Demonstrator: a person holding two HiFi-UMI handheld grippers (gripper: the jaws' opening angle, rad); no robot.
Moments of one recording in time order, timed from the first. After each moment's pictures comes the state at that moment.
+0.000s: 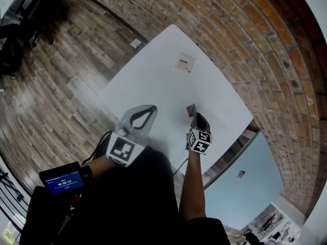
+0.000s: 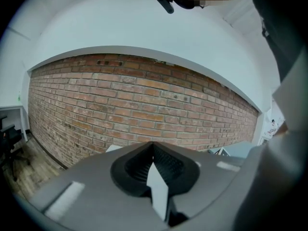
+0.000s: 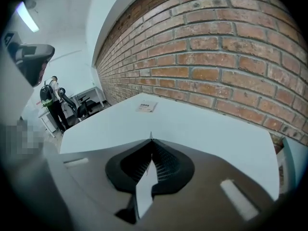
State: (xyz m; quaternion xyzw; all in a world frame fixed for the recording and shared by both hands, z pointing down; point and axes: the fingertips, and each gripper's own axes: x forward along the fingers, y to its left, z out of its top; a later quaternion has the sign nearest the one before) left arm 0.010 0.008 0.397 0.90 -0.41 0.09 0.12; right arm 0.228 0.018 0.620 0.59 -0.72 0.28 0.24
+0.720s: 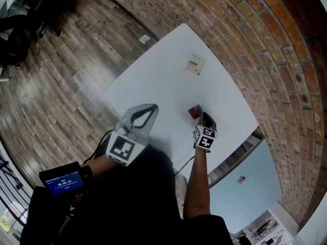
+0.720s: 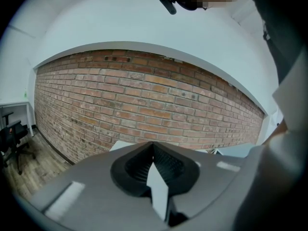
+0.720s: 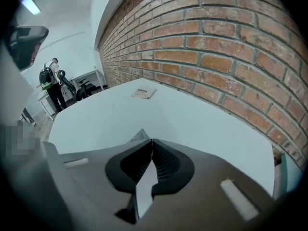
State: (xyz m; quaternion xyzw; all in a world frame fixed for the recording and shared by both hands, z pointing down) left arm -0.006 -0.003 0.407 0.88 -0.44 0.10 0.14; right arm 0.242 0.003 0.660 0.57 -0.70 0.28 0.33
